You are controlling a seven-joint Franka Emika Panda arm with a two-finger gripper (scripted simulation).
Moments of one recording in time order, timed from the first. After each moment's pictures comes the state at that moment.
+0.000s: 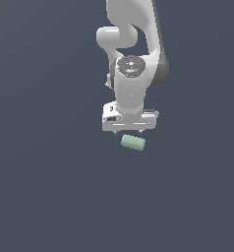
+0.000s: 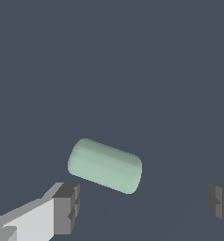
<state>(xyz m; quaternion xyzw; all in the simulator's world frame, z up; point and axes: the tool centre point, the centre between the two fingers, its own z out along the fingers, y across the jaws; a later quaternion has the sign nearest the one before) -0.007 0.046 0.175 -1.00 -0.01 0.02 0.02</state>
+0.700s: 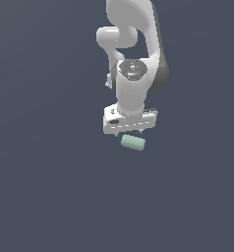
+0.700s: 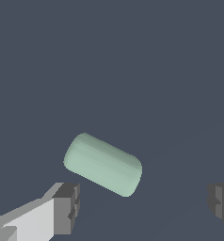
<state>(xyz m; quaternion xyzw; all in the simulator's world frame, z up) -0.010 0.049 0.165 -1.00 -0.07 0.01 0.02</state>
